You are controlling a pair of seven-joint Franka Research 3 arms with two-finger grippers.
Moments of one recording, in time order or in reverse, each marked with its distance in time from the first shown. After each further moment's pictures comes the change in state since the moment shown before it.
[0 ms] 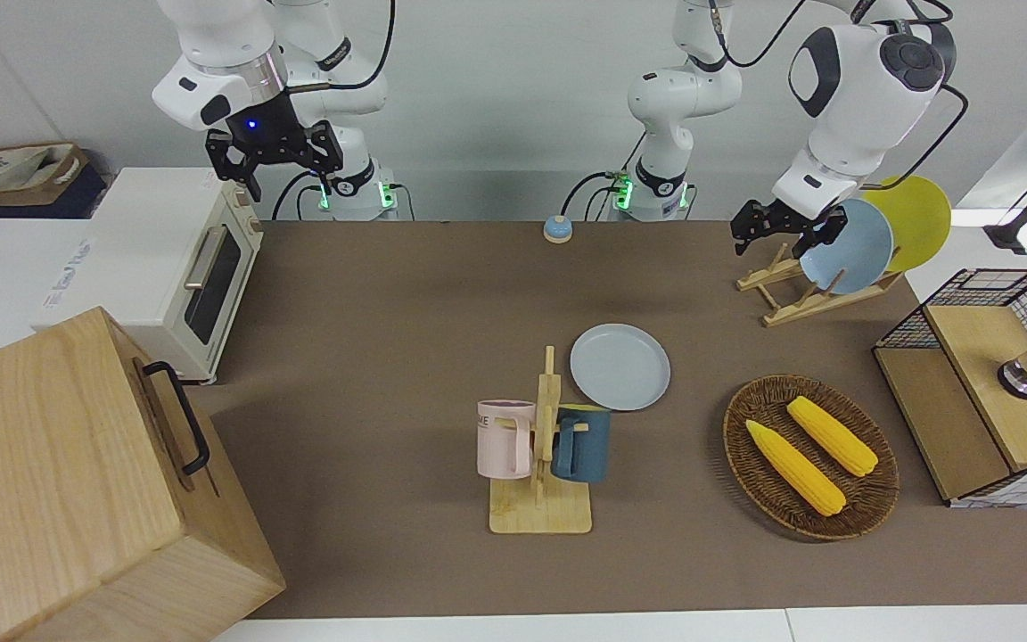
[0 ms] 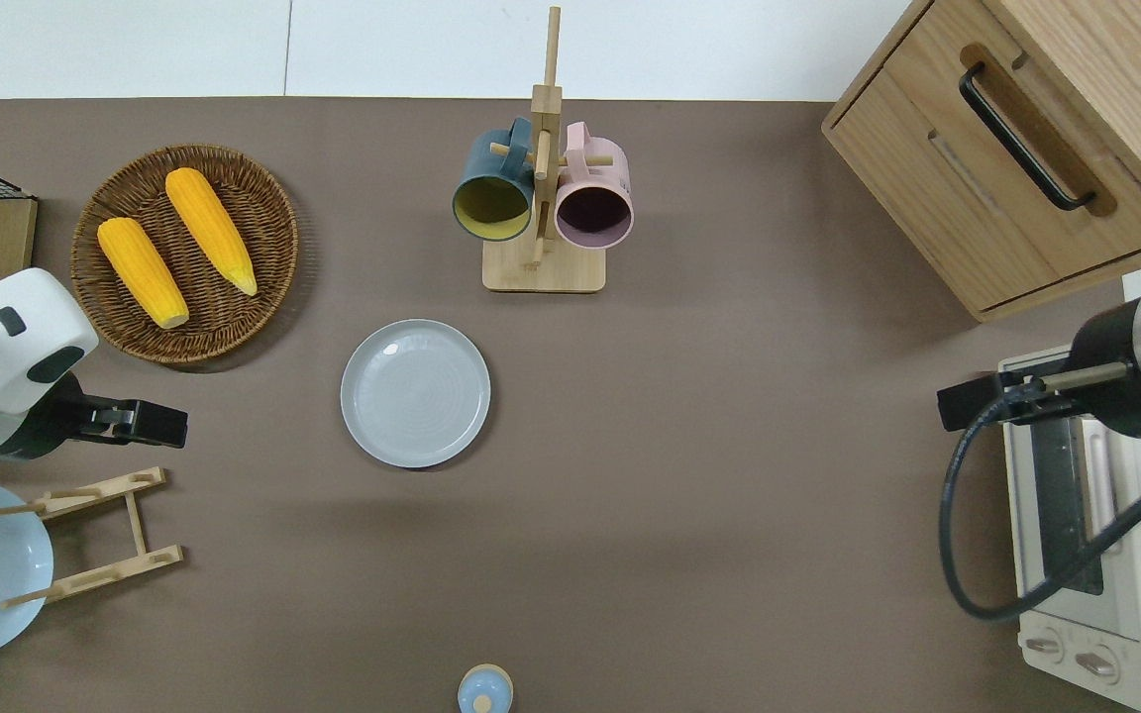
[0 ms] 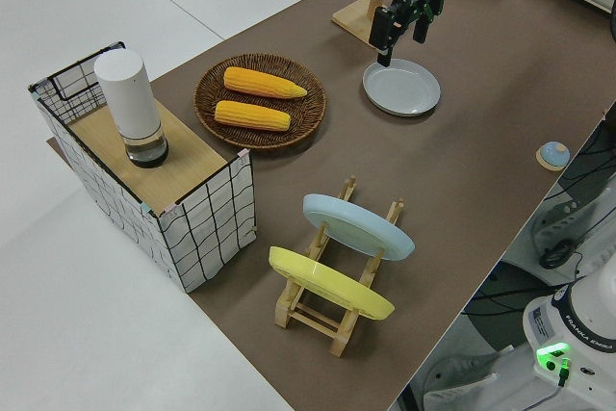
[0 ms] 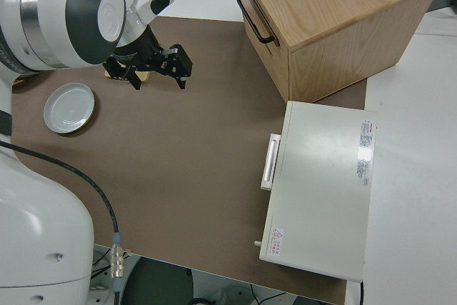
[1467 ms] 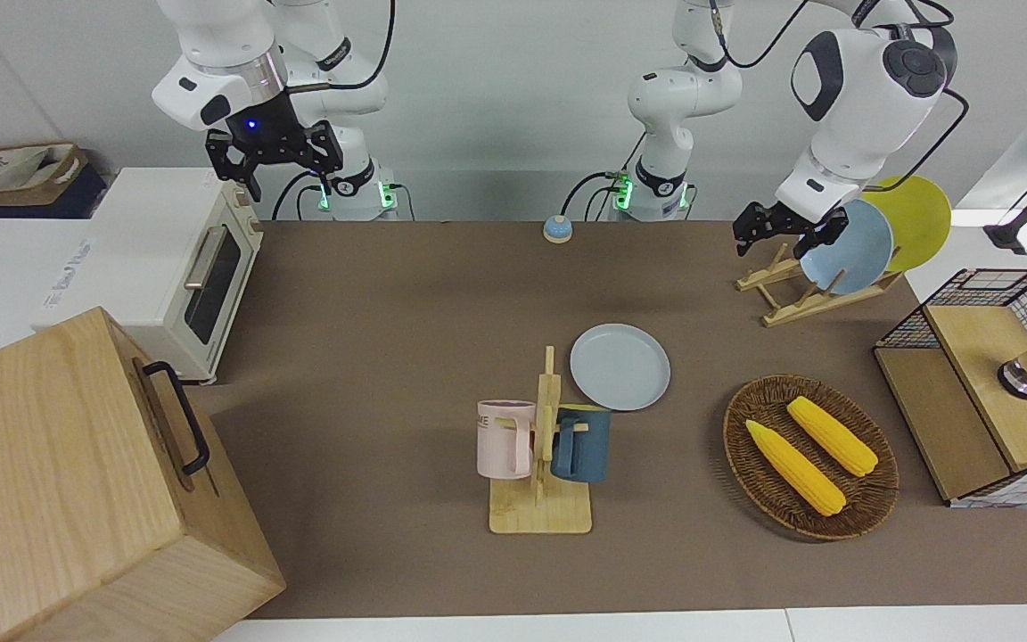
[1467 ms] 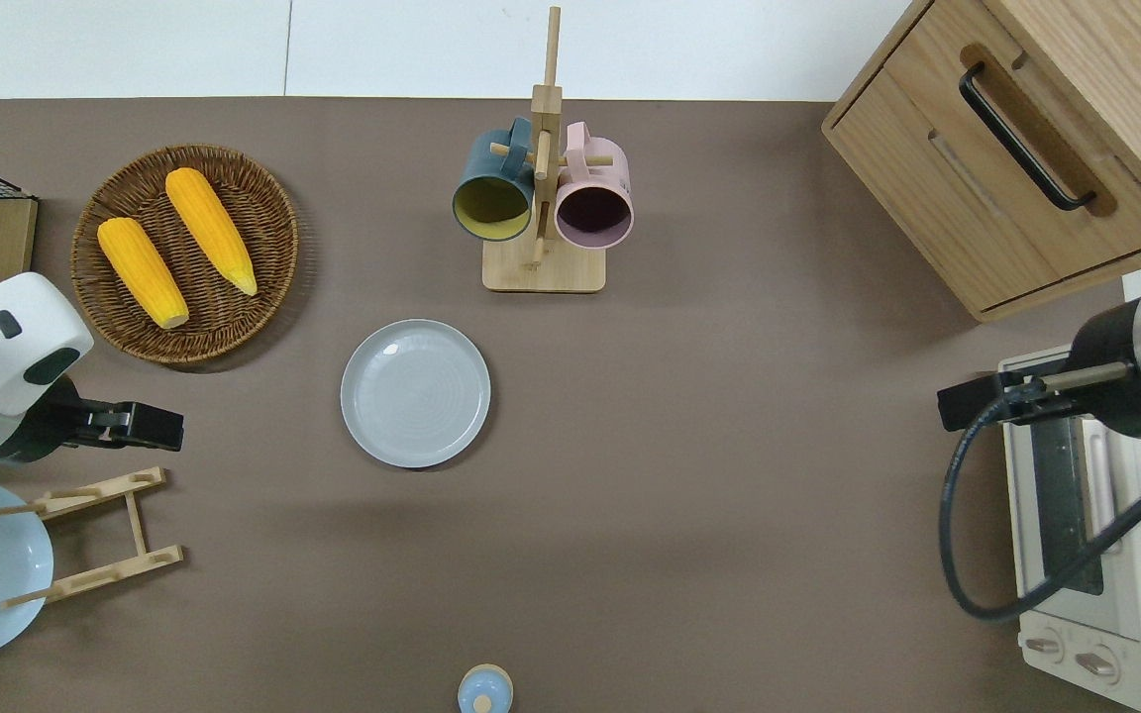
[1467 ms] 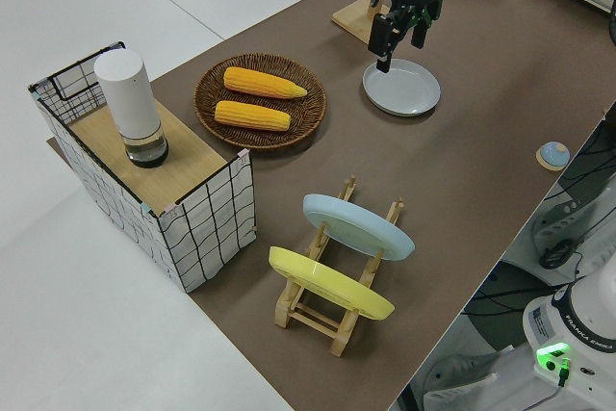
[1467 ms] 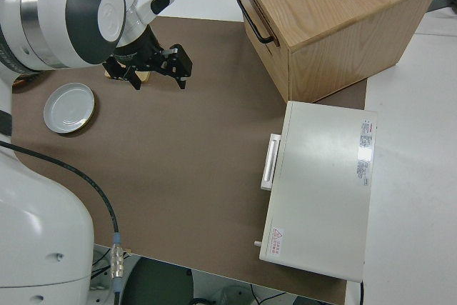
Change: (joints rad) left arm 0.007 0.000 0.006 -0.013 0.000 -0.001 -0.022; right arm 0.000 0.000 0.000 0.000 0.000 0.000 0.000
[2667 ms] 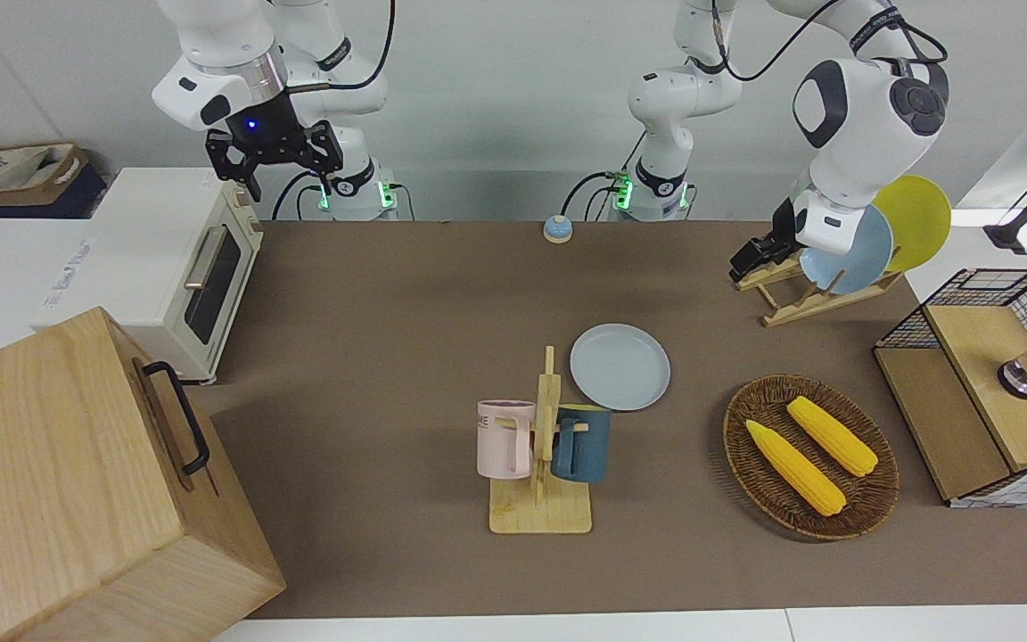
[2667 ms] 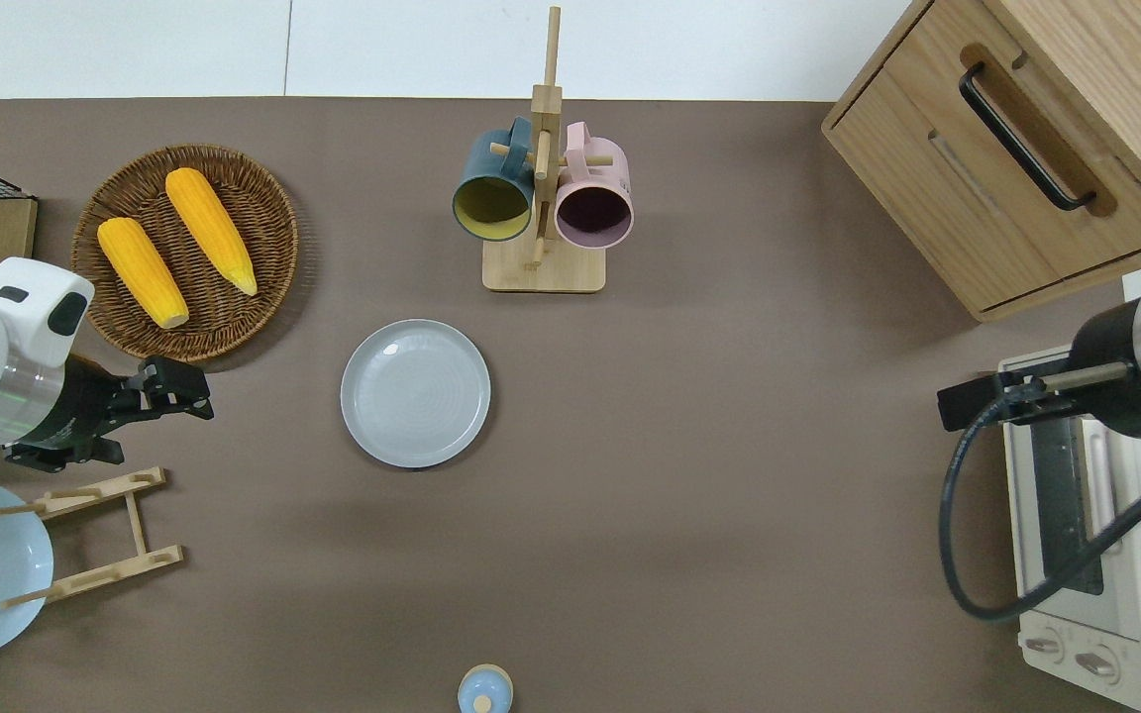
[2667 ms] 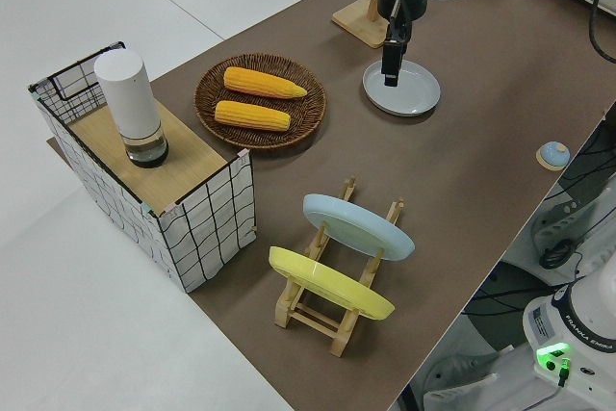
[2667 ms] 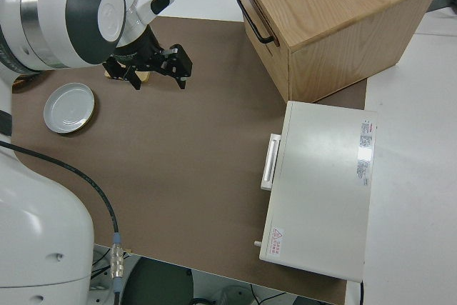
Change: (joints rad) left arm 0.010 0.060 -0.003 -0.015 -0.075 0.037 -0.462; right arm 0.000 0.000 0.000 0.000 0.000 0.000 0.000
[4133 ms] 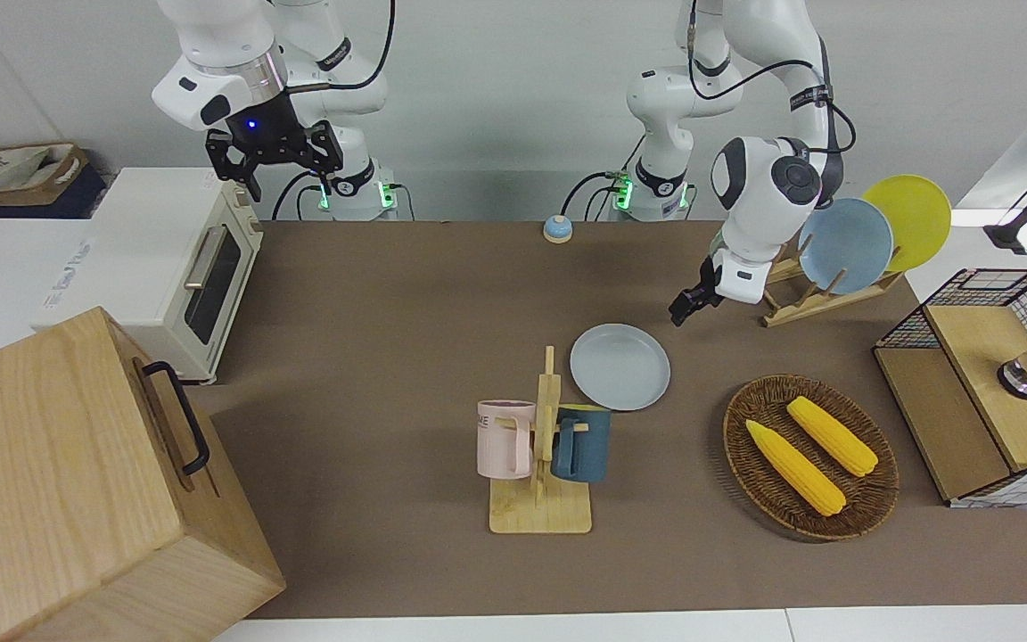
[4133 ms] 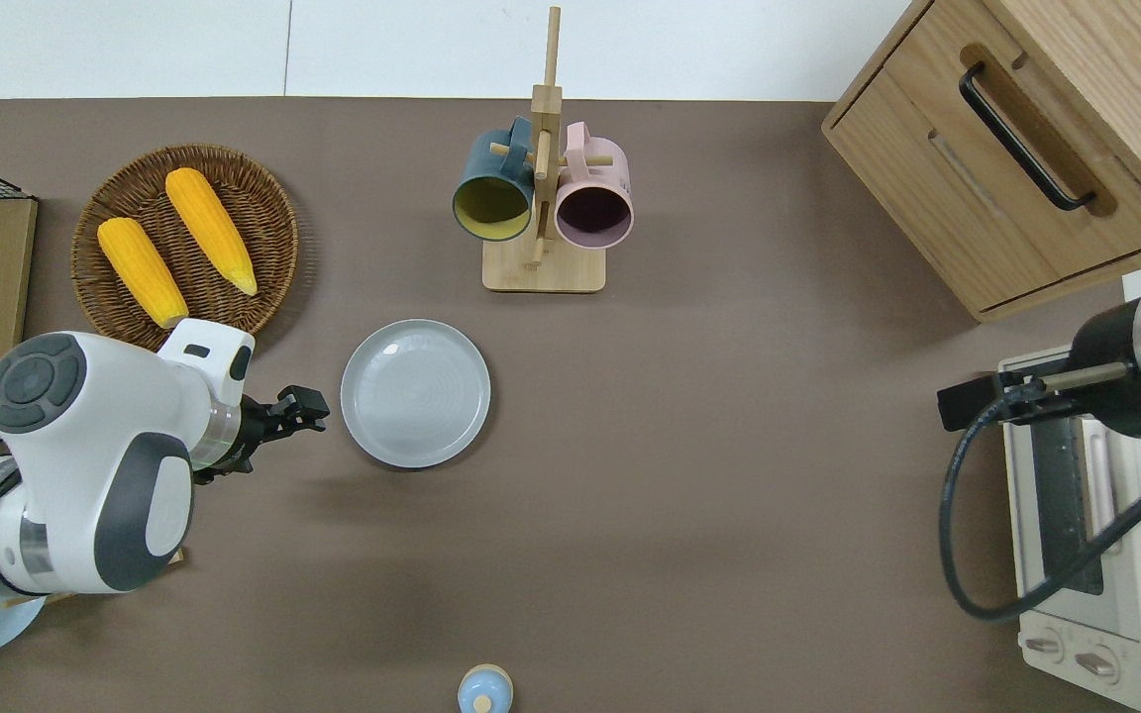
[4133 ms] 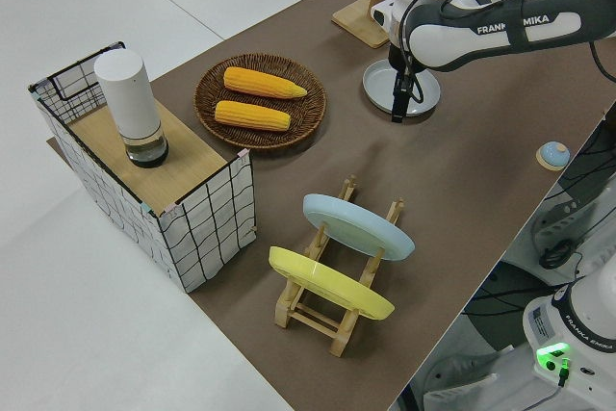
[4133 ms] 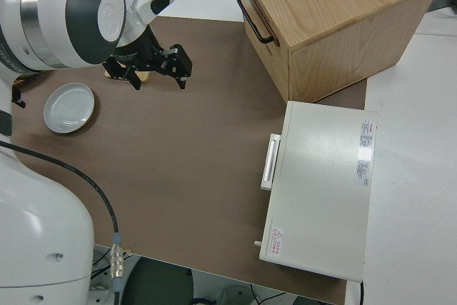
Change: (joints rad) left arm -0.116 0.036 -0.022 -0.313 -0.001 0.427 -0.156; right arm 0.000 0.000 0.000 0.000 0.000 0.000 0.000
